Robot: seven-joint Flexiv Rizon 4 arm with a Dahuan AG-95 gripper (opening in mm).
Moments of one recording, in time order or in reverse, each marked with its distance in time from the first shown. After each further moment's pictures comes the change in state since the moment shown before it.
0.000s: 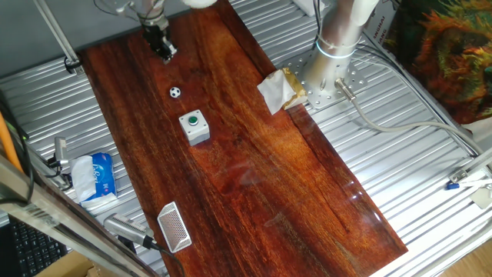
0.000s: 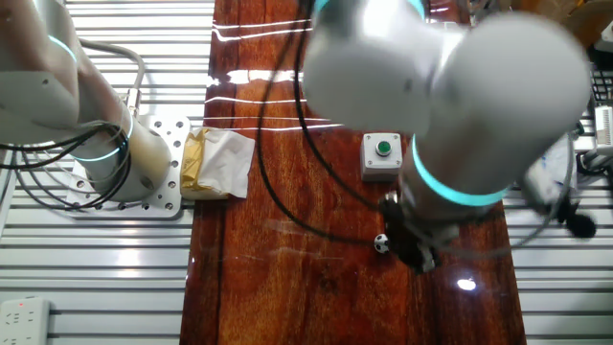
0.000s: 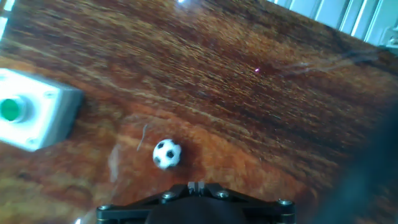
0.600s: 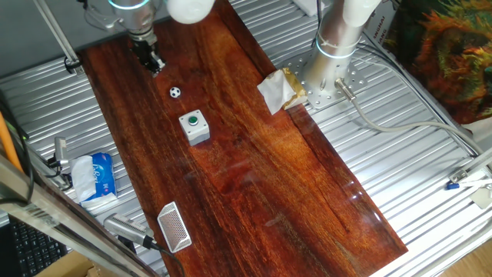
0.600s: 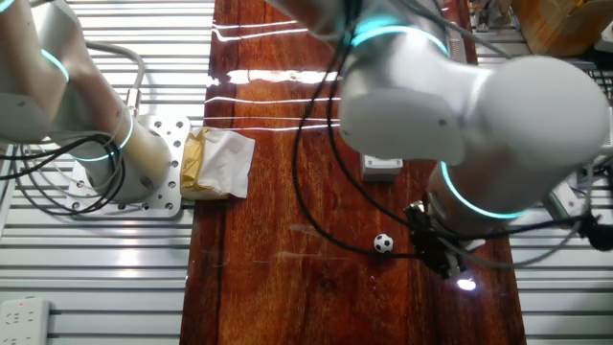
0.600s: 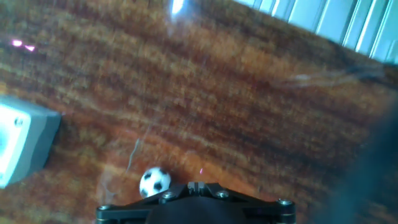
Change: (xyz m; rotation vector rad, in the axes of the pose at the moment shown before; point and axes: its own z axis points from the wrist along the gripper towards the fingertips) arm -0.036 -0.012 0.009 0.009 -0.013 -0.001
